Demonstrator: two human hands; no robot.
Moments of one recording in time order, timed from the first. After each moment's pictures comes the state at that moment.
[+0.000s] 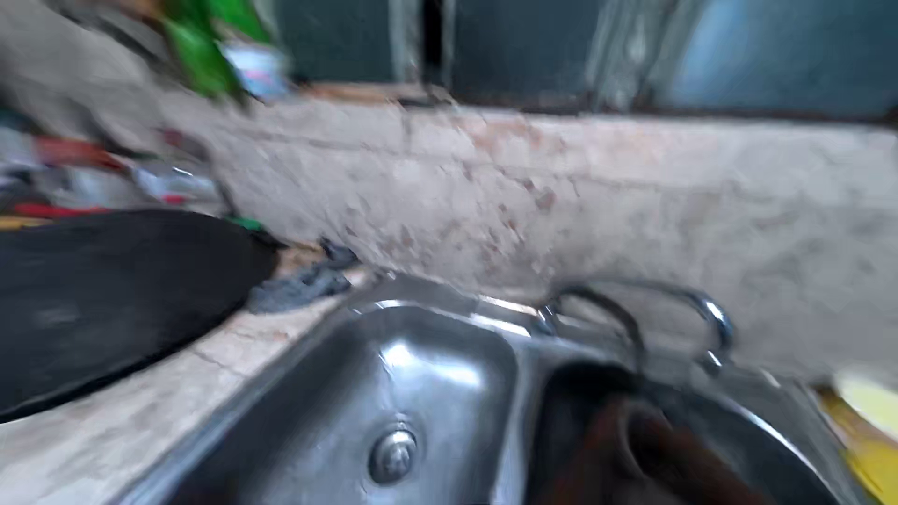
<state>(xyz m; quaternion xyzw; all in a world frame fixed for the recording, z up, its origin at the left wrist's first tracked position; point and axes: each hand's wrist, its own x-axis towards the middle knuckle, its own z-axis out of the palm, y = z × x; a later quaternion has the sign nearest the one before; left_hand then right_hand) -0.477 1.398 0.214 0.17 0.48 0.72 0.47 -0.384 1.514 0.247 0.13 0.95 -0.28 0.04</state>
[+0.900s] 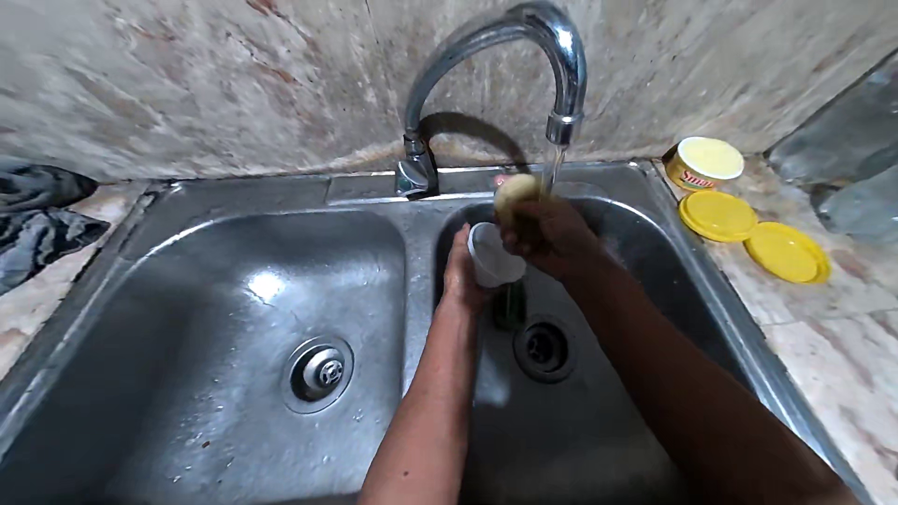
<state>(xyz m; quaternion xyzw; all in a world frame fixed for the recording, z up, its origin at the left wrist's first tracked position) -0.512 1.399 0.188 -0.04 0.44 0.74 0.50 -0.429 1.483 0.268 0.28 0.46 -0.82 -0.20</state>
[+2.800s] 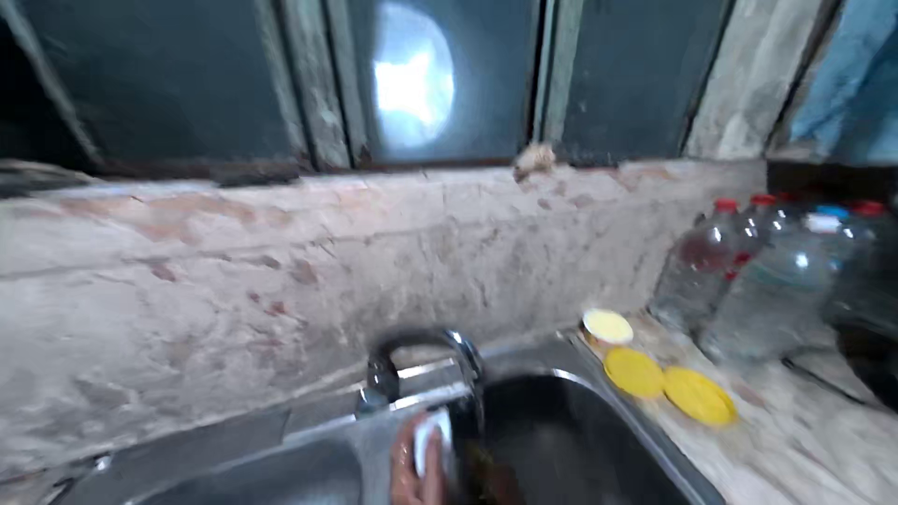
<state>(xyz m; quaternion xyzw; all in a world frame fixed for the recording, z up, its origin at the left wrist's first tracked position) -0.505 1.391 0.195 0.31 0.62 0.72 0.01 -0.416 1.440 0.159 0.41 0.58 -0.65 -0.26</state>
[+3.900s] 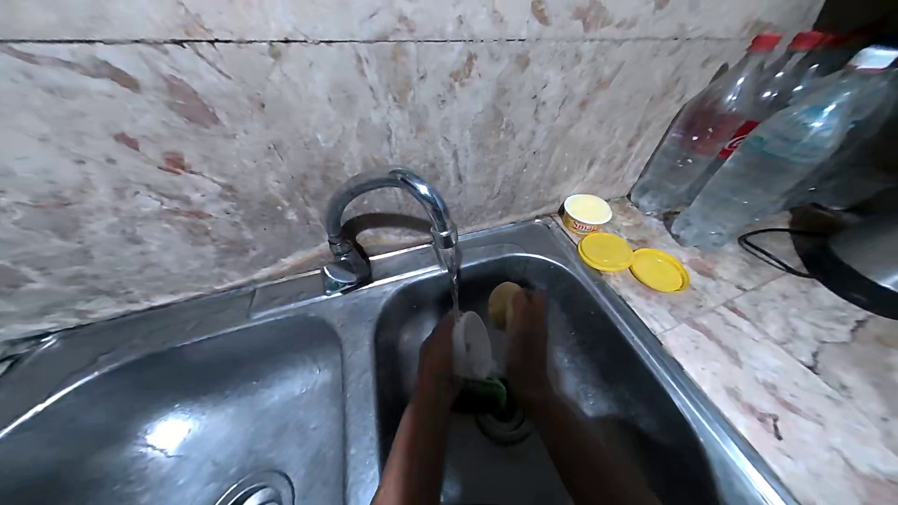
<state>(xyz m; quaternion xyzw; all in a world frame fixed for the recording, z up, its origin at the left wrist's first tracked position) -0.475 1.401 0.199 0.16 0.64 0.61 0.44 -0.373 1.441 0.234 0.51 0.55 -0.49 -0.45</state>
